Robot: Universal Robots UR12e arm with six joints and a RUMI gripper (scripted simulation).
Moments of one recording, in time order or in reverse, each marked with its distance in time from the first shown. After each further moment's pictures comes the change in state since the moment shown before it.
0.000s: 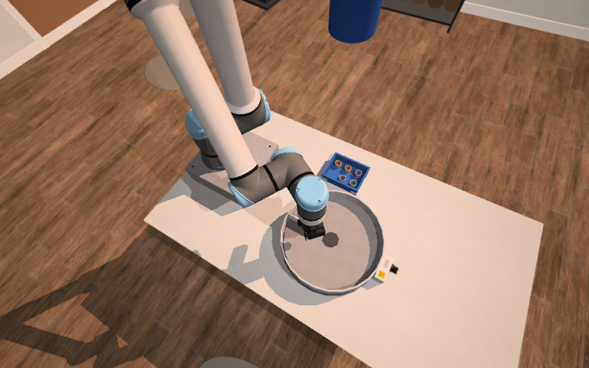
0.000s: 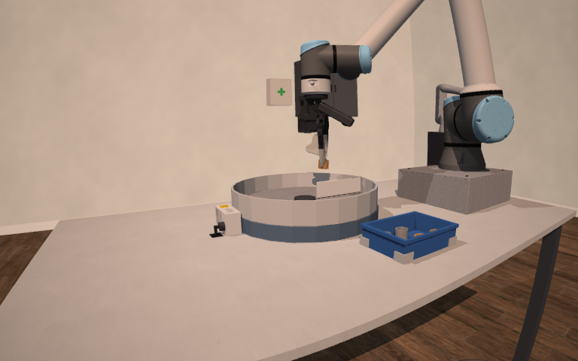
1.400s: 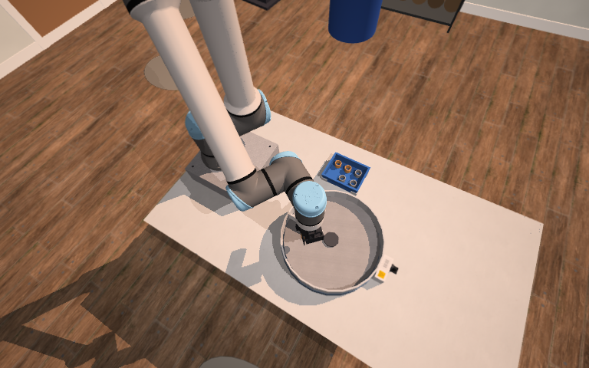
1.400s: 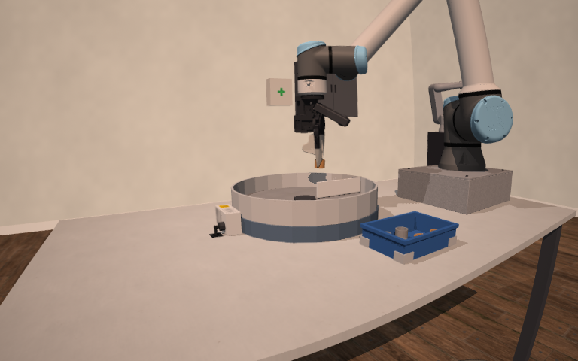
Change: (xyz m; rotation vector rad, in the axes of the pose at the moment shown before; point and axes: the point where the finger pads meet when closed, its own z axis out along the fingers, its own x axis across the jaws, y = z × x) arm -0.010 0.014 0.000 0.000 0.000 0.000
